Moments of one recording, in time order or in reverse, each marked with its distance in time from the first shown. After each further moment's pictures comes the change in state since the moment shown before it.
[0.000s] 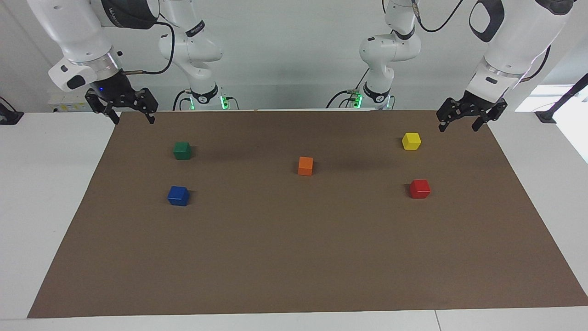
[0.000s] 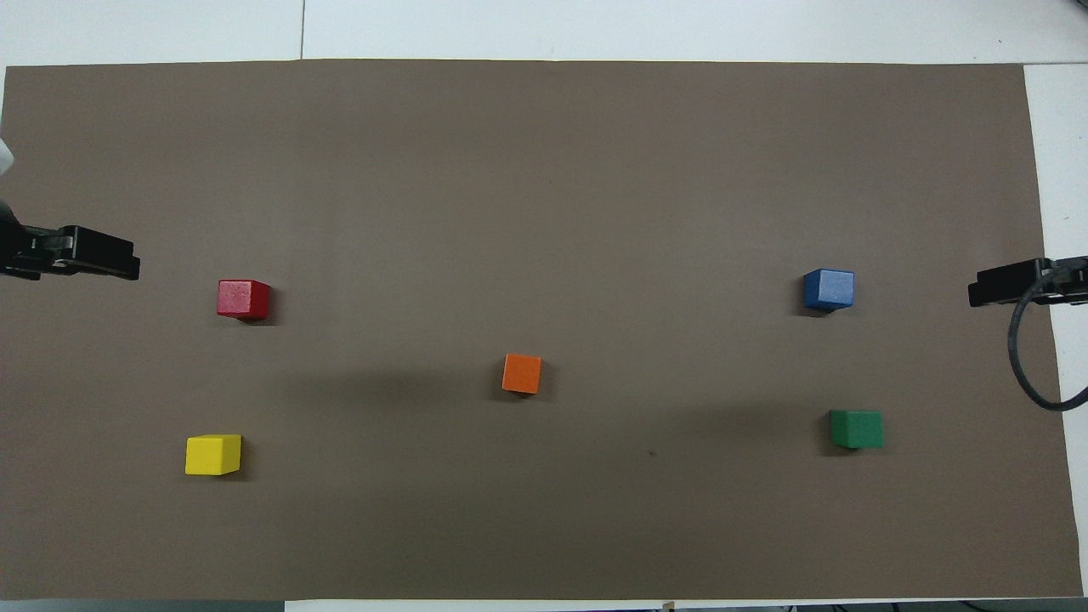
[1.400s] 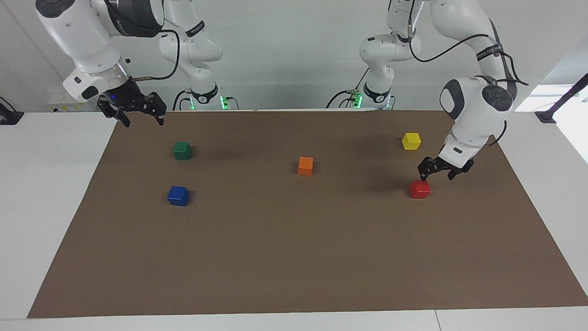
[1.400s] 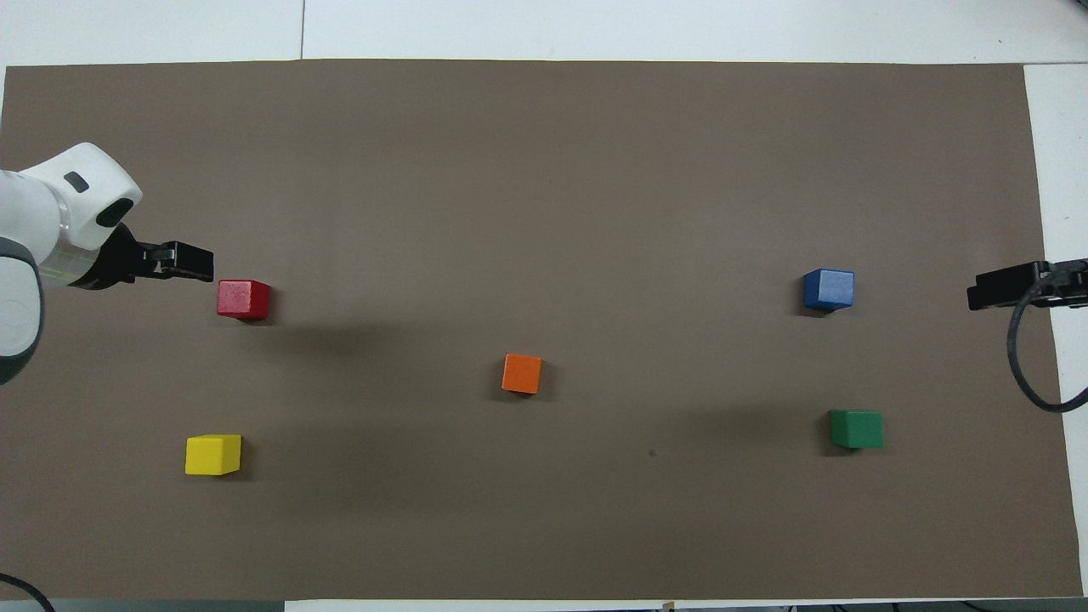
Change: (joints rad) left arm -0.001 0.143 0.033 -0.411 0.000 0.595 0.000; right arm 0.001 -0.010 0.007 -0.105 0.056 0.014 -0.034
